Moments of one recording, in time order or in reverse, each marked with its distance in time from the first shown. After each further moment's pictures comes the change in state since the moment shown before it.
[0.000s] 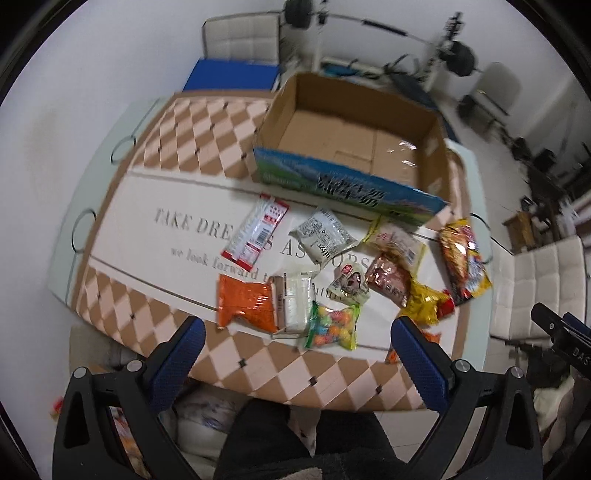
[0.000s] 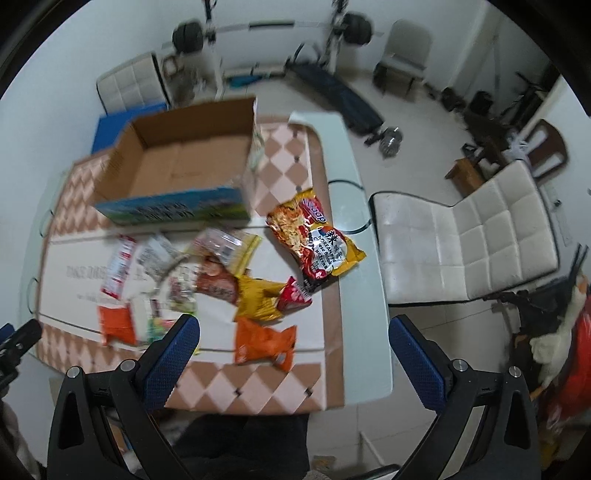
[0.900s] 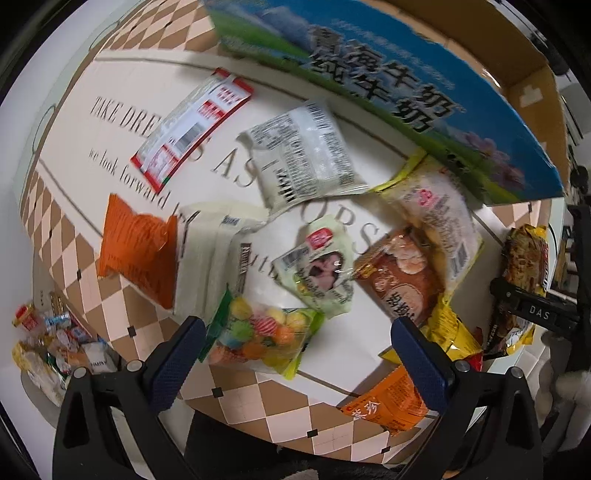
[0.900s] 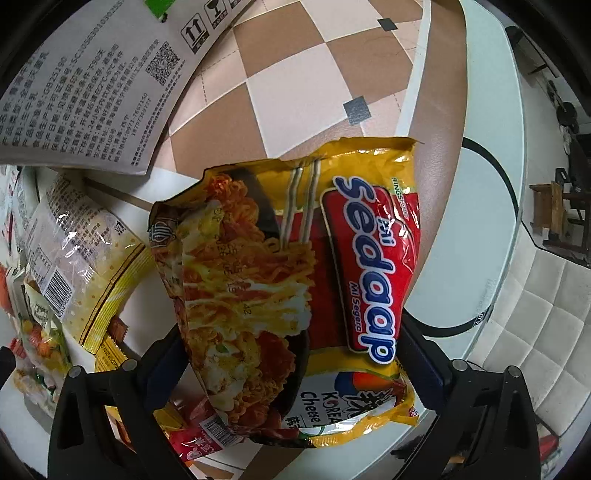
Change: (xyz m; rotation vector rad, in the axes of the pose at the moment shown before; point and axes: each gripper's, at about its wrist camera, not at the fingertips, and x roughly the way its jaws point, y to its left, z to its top) left arm 0.187 -0.056 0.012 -0.273 0.334 0.058; right arm 0.336 -0.006 0.105 -0.364 0.435 0.048
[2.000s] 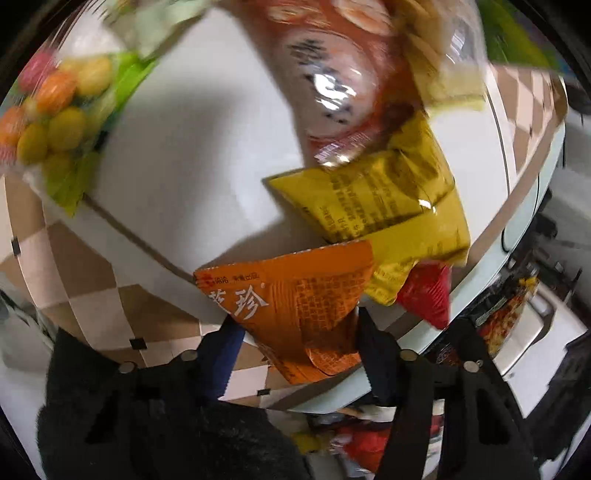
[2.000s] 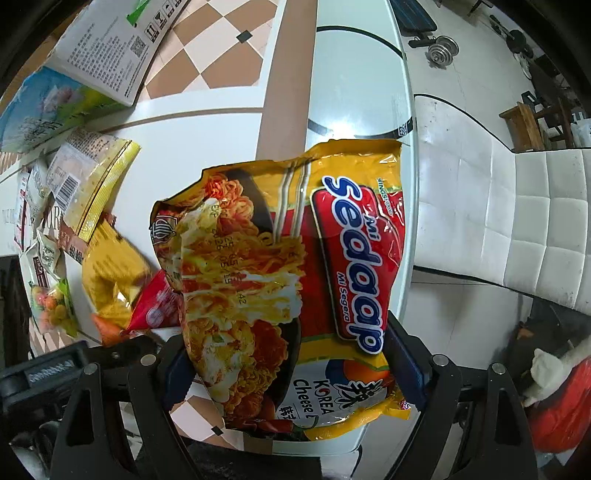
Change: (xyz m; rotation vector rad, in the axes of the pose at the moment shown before) left arm 0.101 -0.031 -0.055 -0.179 0.412 -0.334; right arm 0.018 -0.086 -0.142 0.245 -0.028 0.065
